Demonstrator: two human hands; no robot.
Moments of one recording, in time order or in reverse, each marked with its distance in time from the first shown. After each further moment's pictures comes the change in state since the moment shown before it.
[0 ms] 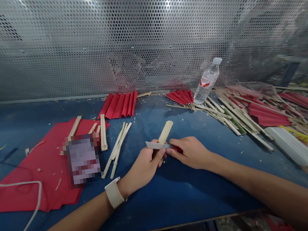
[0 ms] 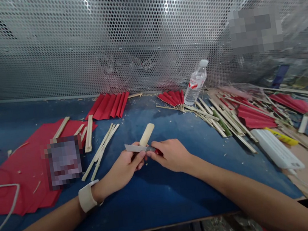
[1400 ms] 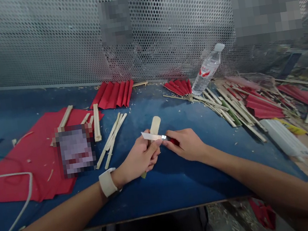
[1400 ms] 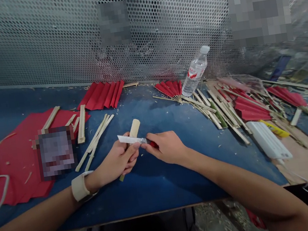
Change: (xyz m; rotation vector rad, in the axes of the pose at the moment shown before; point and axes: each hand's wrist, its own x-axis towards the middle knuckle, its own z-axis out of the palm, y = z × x) left_hand -0.003 0.012 0.007 -0.357 -0.020 -0.219; right_hand -0.004 0.000 0.005 0.028 0.135 -0.076
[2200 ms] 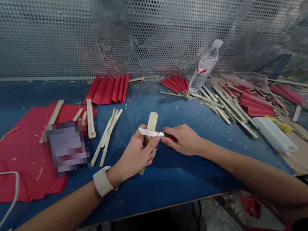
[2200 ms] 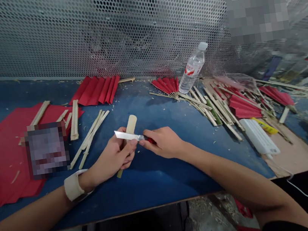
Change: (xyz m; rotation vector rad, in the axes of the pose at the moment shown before) left_hand 0.002 -0.006 0.001 -0.072 -0.016 0.065; right_hand 0.004 0.003 -0.009 0.044 -0.118 -0.029
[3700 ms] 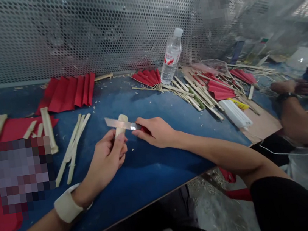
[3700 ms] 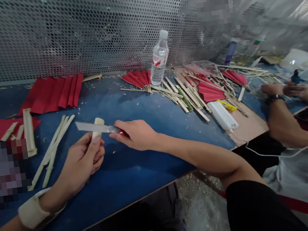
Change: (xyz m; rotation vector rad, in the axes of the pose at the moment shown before) left_hand 0.000 0.006 0.000 0.162 0.181 0.034; right_hand 0.005 -0.001 0.000 0.091 0.119 0.091
